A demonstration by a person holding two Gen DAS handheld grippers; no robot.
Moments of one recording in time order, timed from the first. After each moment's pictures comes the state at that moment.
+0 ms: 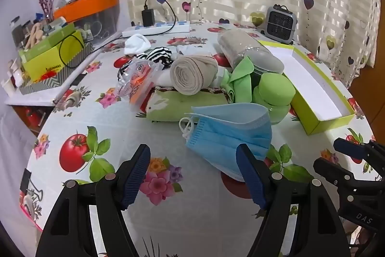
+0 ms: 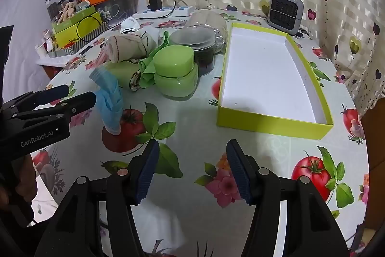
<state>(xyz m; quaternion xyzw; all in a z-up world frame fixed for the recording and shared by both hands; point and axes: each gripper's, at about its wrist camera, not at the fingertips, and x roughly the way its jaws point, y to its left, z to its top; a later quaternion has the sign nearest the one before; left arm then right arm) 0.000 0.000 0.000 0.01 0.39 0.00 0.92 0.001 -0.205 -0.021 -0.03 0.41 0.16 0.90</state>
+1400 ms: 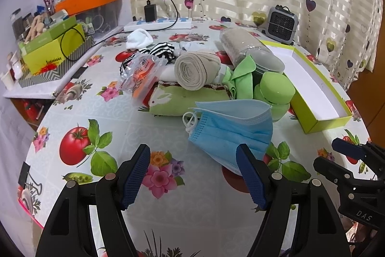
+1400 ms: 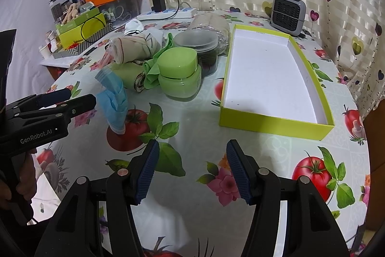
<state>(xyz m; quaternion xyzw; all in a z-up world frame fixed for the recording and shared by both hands) -0.003 0.003 0.000 0.00 0.40 0.00 0.92 -0.002 -0.206 -0.019 -0.03 0.41 0.17 0.90</state>
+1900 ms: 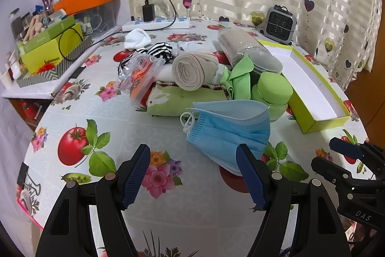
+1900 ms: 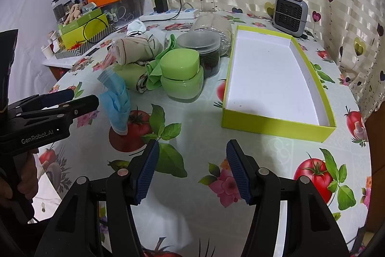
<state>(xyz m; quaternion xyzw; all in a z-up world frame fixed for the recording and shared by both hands) -0.006 0.000 0.000 0.00 0.40 -0.01 0.92 -0.002 -0.205 -0.018 -0.02 0.41 0.18 0.90</state>
